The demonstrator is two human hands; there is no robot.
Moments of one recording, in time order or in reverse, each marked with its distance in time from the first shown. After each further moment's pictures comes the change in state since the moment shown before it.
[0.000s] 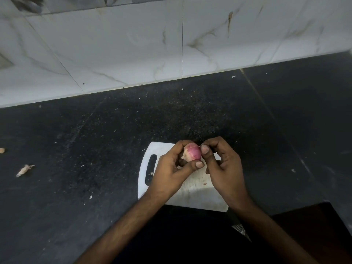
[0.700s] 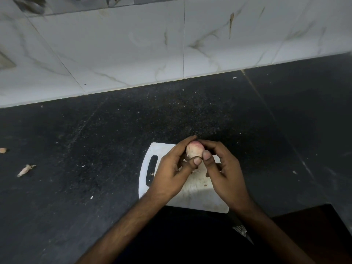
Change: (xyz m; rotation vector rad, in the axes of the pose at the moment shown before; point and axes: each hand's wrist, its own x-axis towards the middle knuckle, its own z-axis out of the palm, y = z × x) left_hand 0.001 0.005 -0.001 0.103 0.016 0.064; right_hand -0.005 0.002 -0.005 -0.098 -0.086 -0.086
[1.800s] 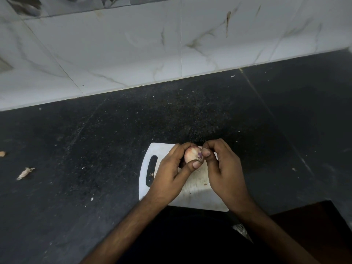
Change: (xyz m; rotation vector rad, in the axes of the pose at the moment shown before) left_hand -0.004 -0.001 -0.002 0.169 -0.019 0.053; right_hand 0.002 0.001 0.005 -0.240 0.096 -0.014
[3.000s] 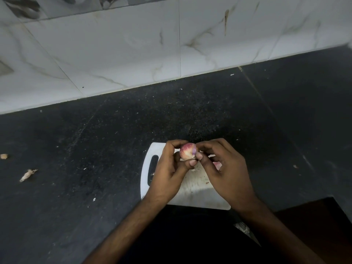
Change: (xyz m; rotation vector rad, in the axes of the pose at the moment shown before) left_hand -0.004 -0.008 -0.001 -0.280 0.050 -0.042; right_hand -0.002 -0.012 -0.012 -0.011 -0.039 -0.096
